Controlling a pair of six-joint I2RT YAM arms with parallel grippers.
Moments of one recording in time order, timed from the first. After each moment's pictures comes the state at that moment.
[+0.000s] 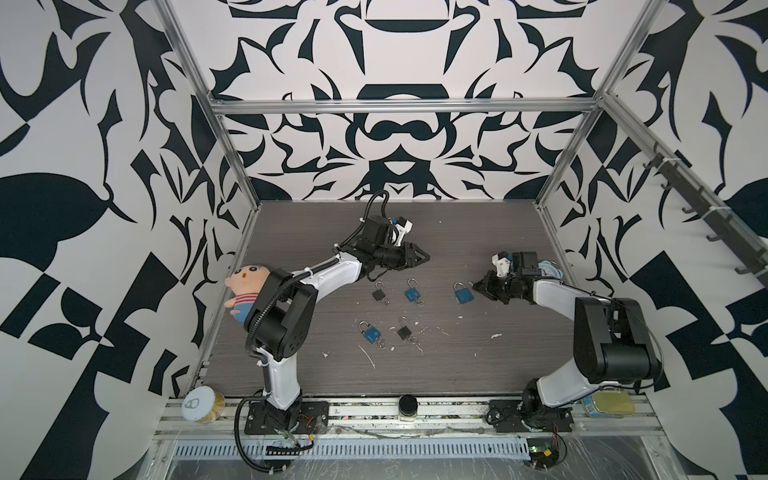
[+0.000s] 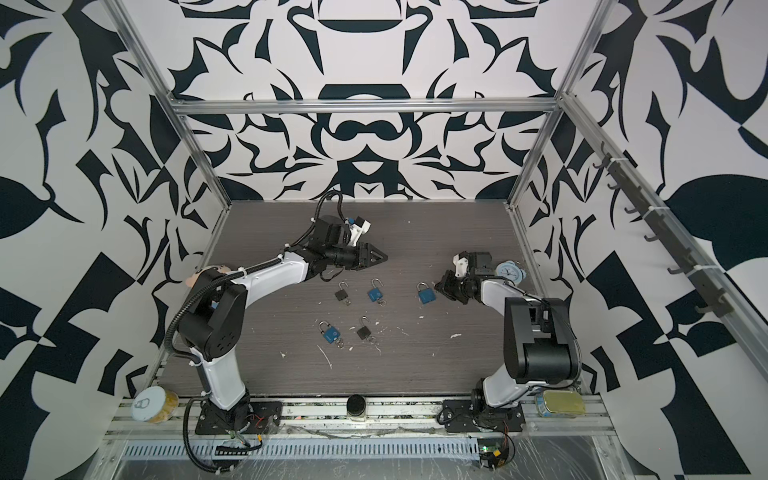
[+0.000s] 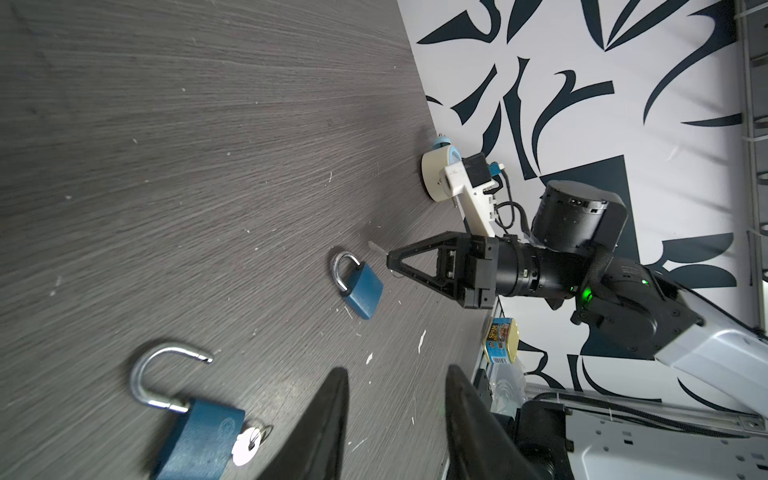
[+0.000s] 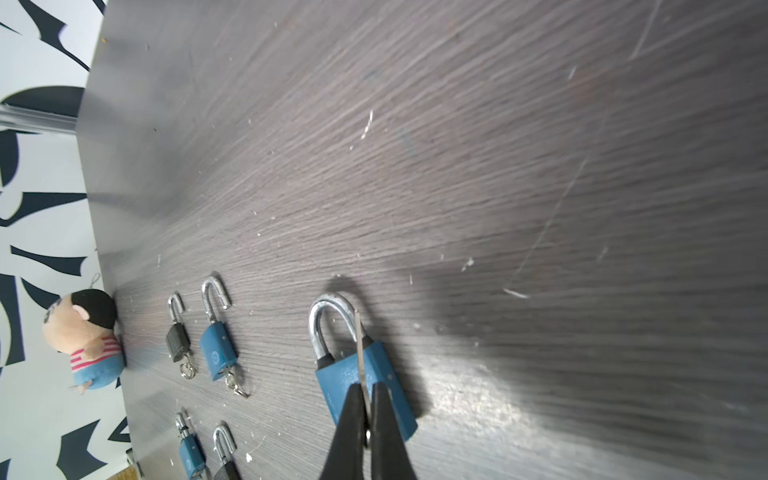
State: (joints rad) left arm -0.59 1.85 1.28 0.02 0.71 -0.68; right arm -0.02 1.58 0.75 -0.19 -0.55 0.46
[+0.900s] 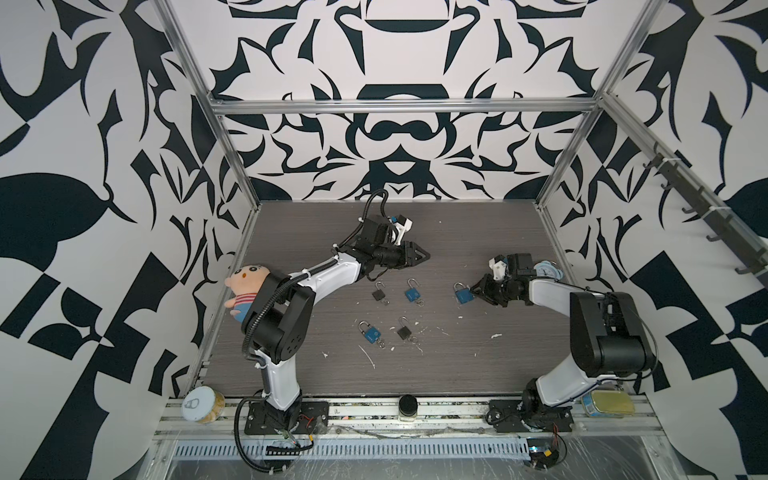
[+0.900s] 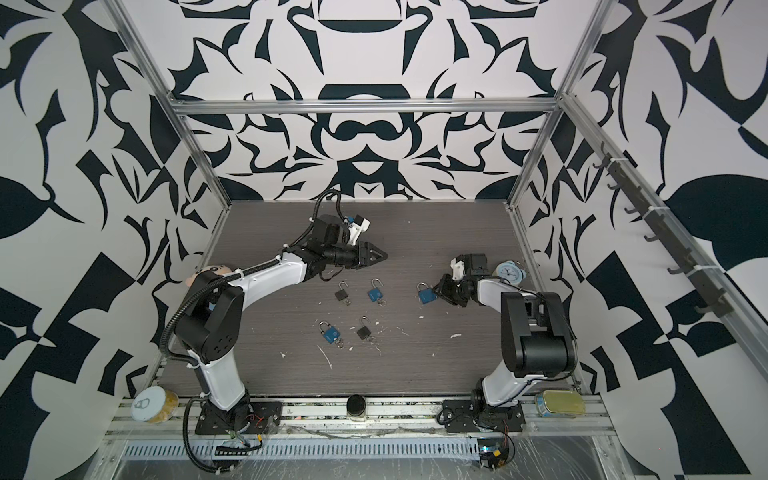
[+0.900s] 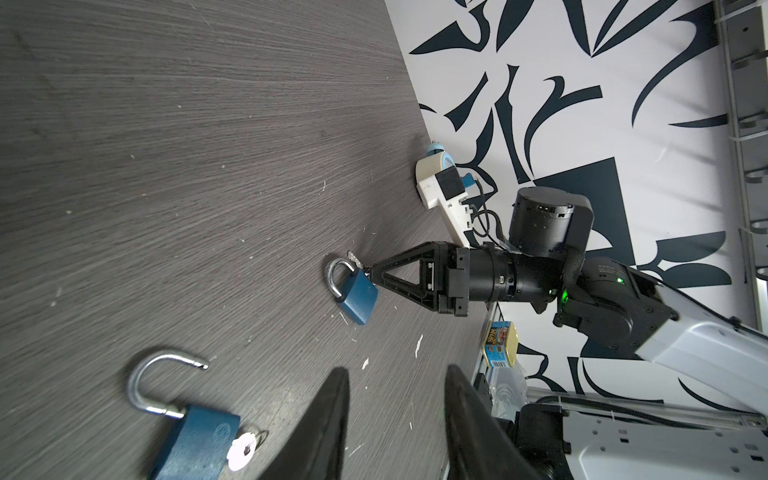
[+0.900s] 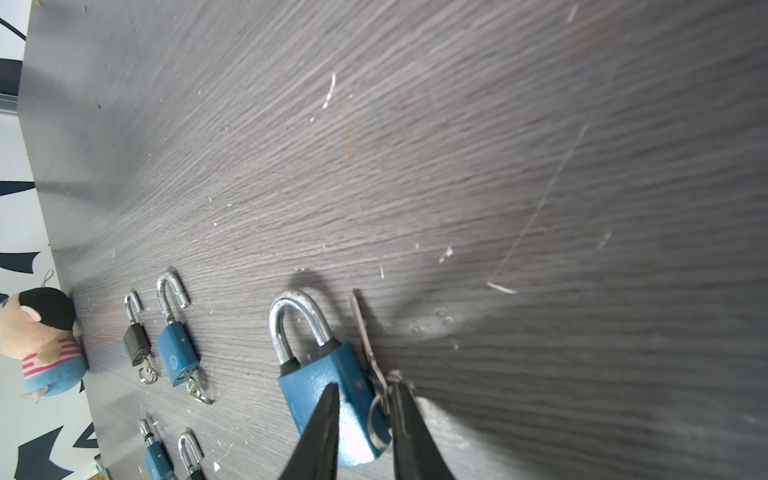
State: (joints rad) left arm -0.59 1.84 1.27 0.03 0.71 -0.68; right arm 0.00 1.62 0.75 -0.20 -0.50 0.44
